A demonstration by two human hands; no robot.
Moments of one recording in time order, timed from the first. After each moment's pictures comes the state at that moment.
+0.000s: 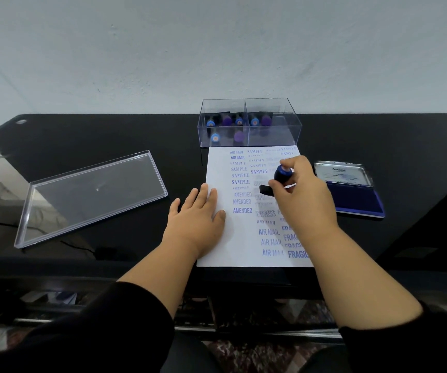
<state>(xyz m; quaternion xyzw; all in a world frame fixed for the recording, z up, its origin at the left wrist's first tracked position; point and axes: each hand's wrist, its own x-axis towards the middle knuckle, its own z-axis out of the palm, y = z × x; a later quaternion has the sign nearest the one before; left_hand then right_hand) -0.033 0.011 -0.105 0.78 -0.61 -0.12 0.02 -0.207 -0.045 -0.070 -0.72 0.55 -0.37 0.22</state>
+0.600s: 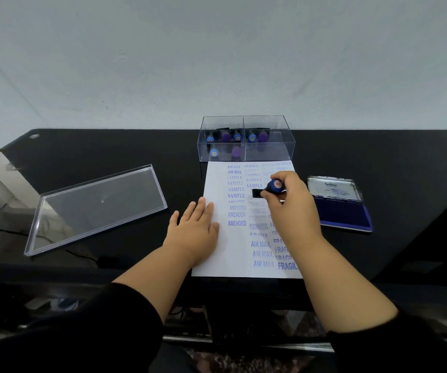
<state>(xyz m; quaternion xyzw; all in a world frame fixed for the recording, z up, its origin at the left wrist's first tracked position) -0.037 0.011 -0.097 0.79 -0.60 -0.15 0.01 -0.206 -0.049 -0.069 -0.69 0.51 -0.43 0.29</state>
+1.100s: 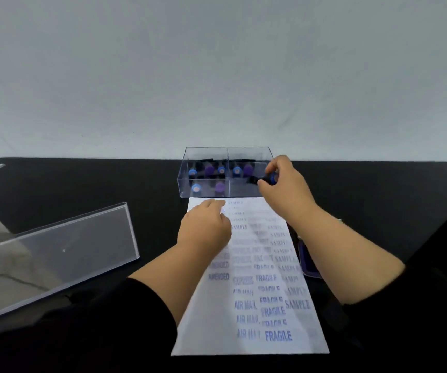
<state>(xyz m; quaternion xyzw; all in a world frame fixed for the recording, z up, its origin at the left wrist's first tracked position) -0.066 -0.082 -0.055 0.78 -0.58 -0.12 0.21 -0.205 -0.149 -0.010 -0.74 0.51 -0.35 0.27</state>
